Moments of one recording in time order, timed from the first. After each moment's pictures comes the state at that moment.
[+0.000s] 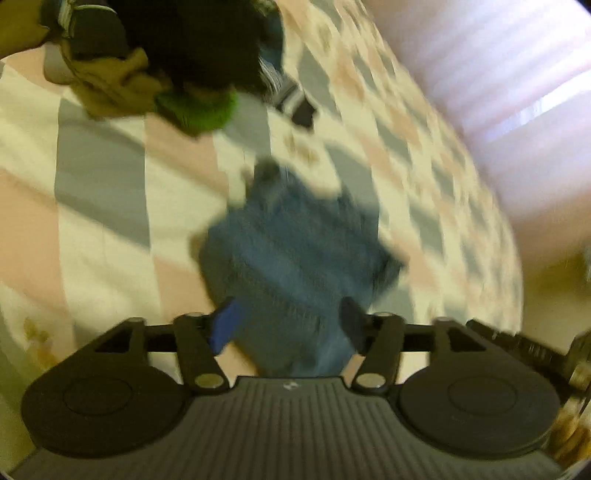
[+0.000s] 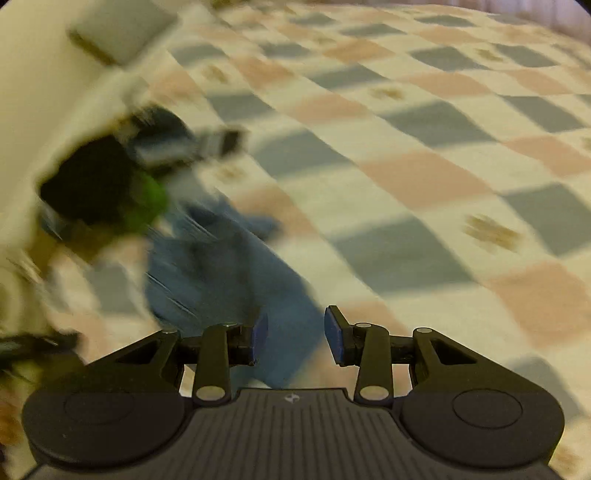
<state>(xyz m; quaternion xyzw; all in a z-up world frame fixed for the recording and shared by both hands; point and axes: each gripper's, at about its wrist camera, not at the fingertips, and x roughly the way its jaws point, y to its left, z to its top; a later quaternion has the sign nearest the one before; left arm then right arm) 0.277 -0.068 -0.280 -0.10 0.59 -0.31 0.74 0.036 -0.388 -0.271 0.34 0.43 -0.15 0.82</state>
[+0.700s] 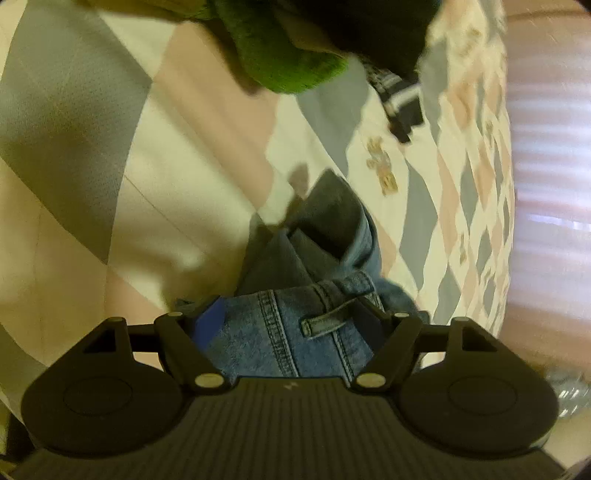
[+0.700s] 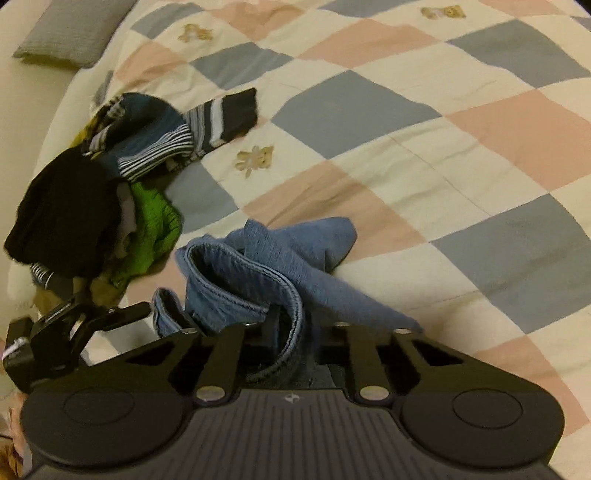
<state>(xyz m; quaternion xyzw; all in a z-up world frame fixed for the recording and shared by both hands) 0.388 -0.110 -0.411 -0.23 0.73 -0.19 0.62 0.160 -0.391 -0.362 0.43 0.48 -0.13 0.75</state>
